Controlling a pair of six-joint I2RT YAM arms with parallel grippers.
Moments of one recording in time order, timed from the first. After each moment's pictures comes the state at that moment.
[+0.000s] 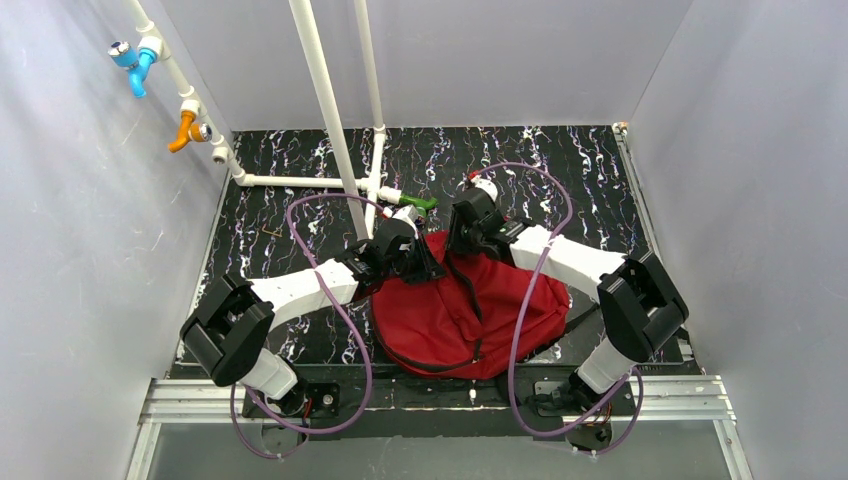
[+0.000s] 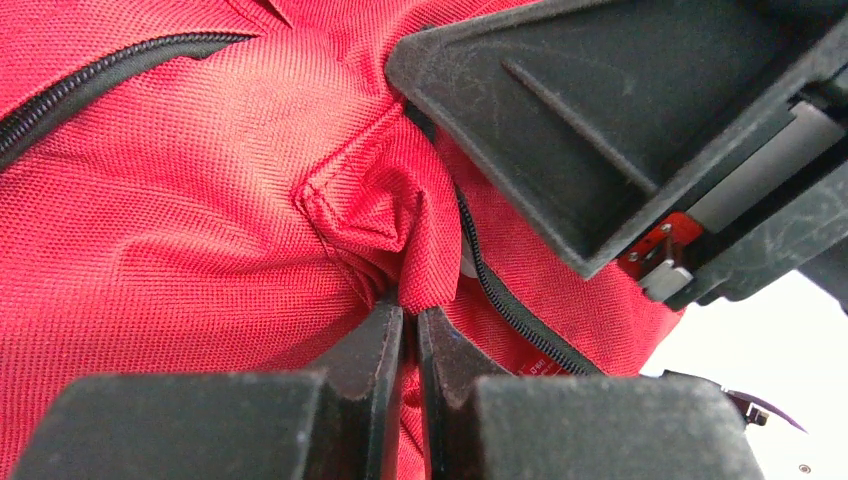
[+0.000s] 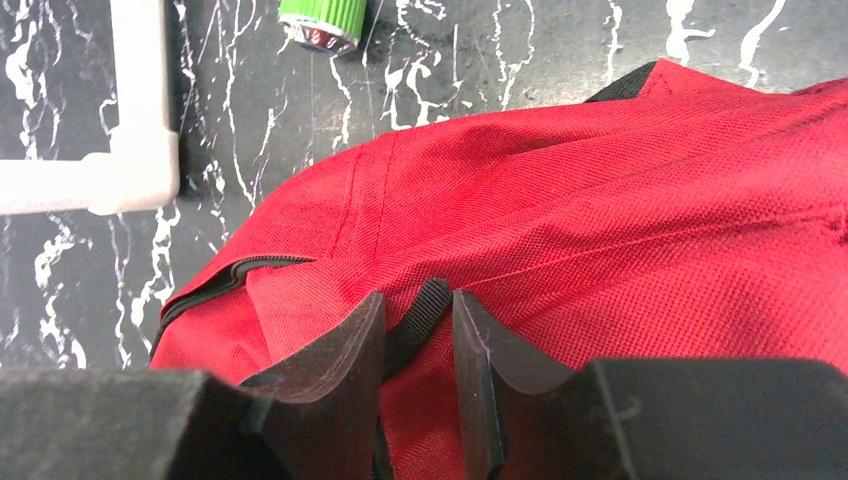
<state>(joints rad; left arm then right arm) -0.79 1.49 0.81 0.01 0.10 -0.91 0.73 1.61 1.07 -0.27 0.14 0.72</state>
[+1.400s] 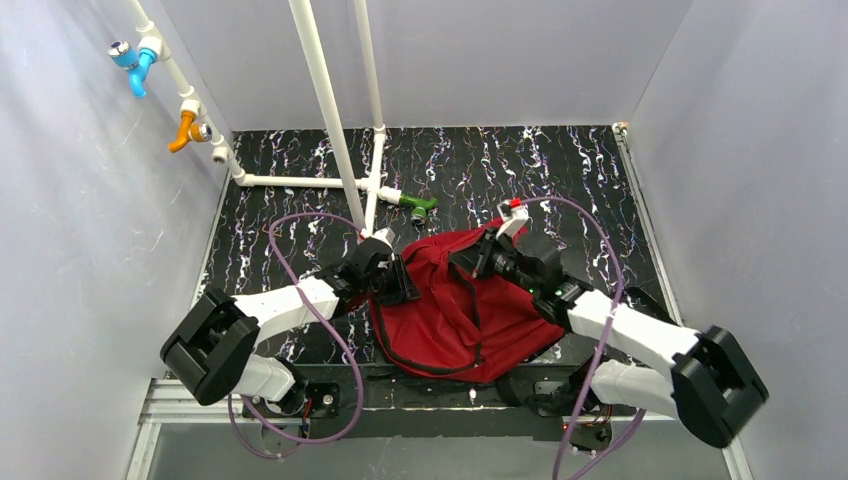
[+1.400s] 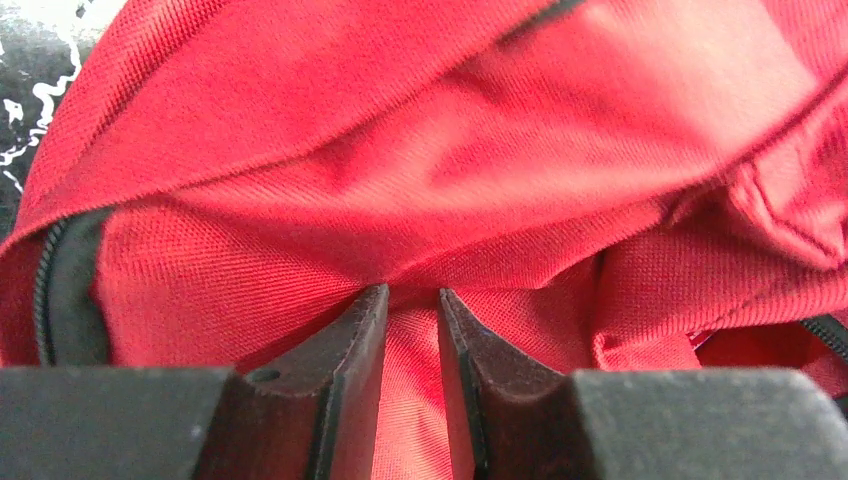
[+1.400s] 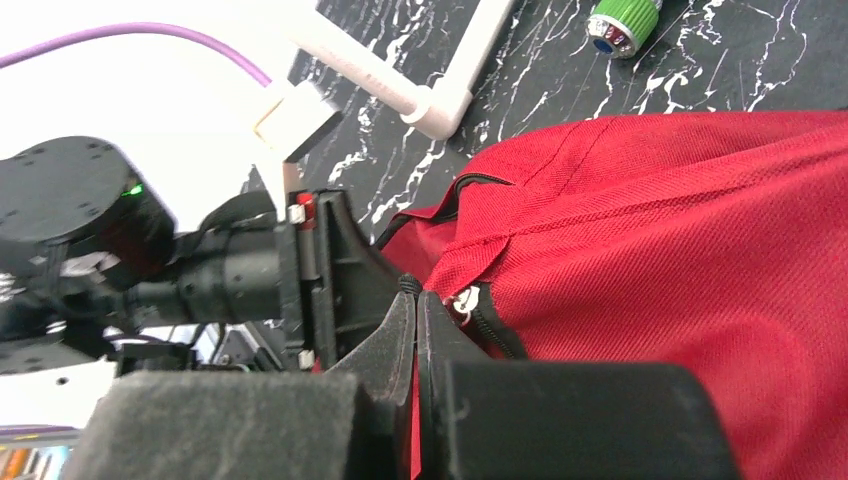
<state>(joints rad) -0.72 1.36 0.61 -0.04 0.10 -0.85 0.72 1.15 0.53 0.37 -0.16 0.71</state>
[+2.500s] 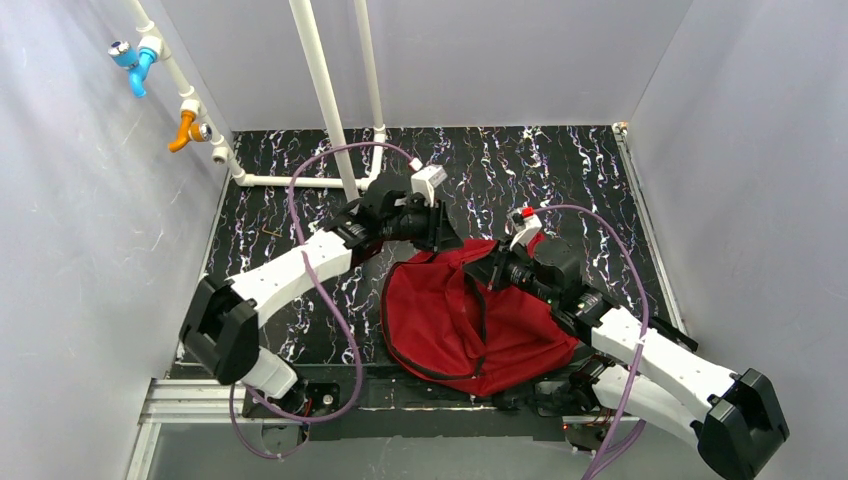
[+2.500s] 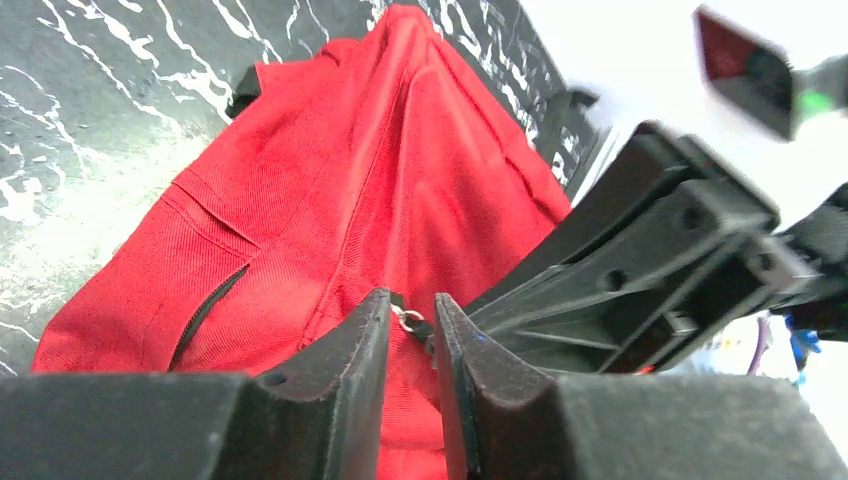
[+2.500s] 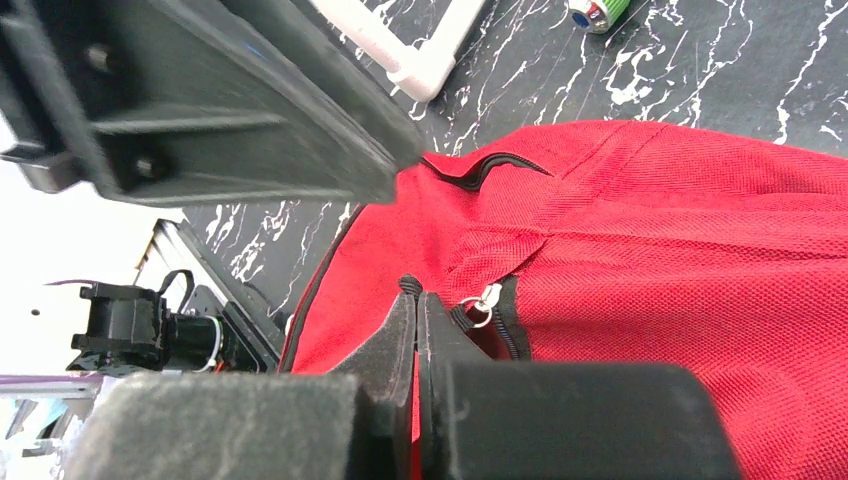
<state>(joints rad) -0.71 1.44 1.08 -0.10 0.43 -0.53 0.72 0.89 0.50 0.12 -0.18 0.62</state>
